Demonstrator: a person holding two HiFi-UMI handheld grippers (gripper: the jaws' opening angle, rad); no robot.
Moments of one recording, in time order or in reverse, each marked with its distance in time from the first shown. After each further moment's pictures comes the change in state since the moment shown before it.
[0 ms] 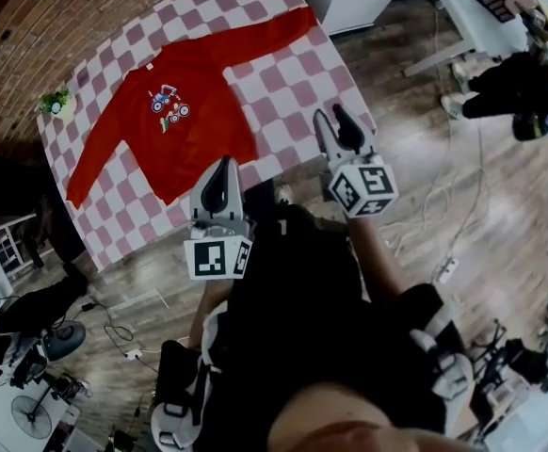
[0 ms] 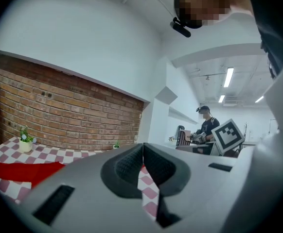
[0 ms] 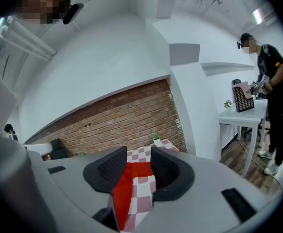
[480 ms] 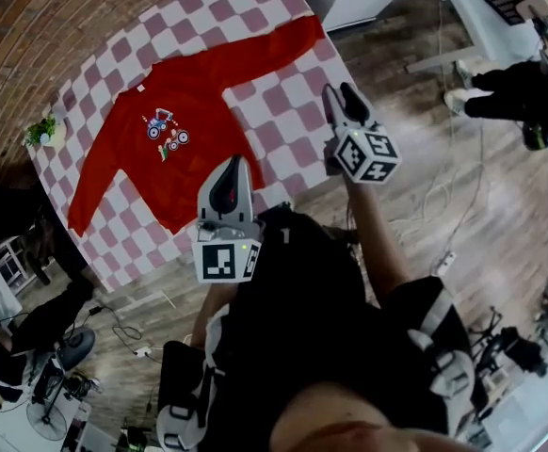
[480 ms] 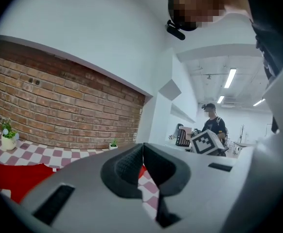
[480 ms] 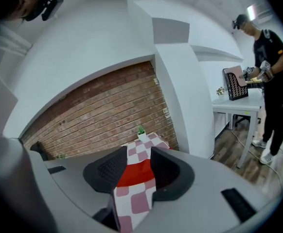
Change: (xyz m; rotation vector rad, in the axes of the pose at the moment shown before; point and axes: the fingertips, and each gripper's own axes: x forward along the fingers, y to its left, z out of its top) left arm 0.118 0.041 0.001 -0.048 0.042 -0.044; right arm 0.153 -0.093 -0.013 0.104 0.105 -0.139
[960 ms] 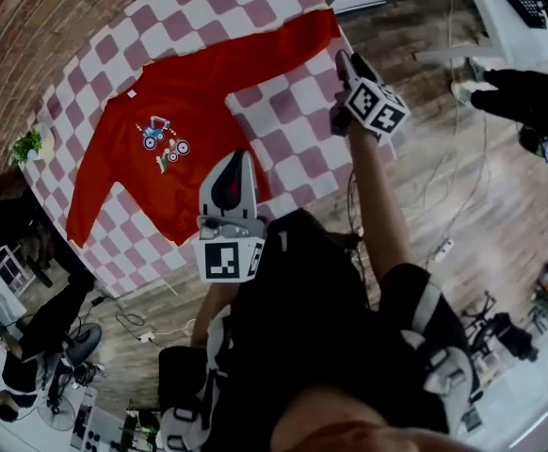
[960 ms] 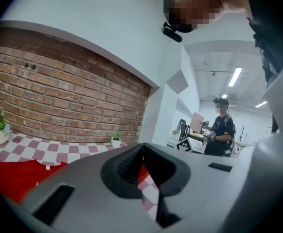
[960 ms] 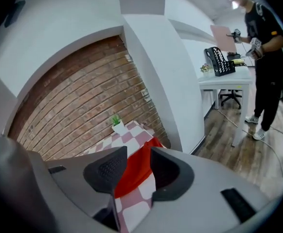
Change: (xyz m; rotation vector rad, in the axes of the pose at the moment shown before) left arm 0.080 0.050 -0.025 -0.054 0.062 0.011; right arm 0.154 -0.094 -0.036 0.188 0.122 -0.150
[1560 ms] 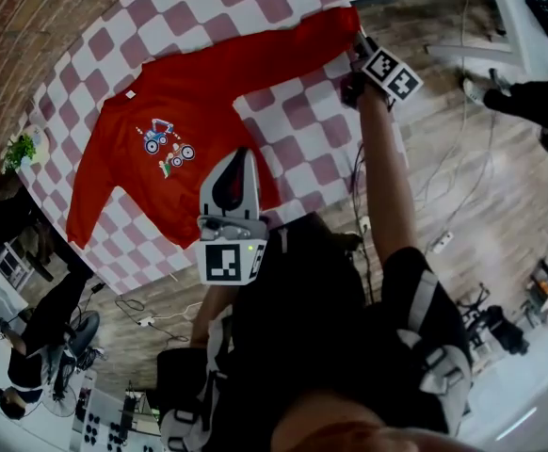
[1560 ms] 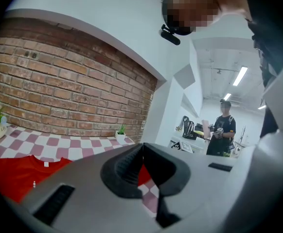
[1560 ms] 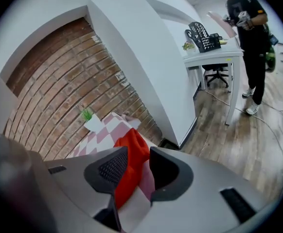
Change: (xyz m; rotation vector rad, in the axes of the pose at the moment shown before) left arm 0.041 0.042 -0.018 -0.033 0.054 0.012; right arm 0.114 -0.059 -0.019 0.191 0.108 -0.096
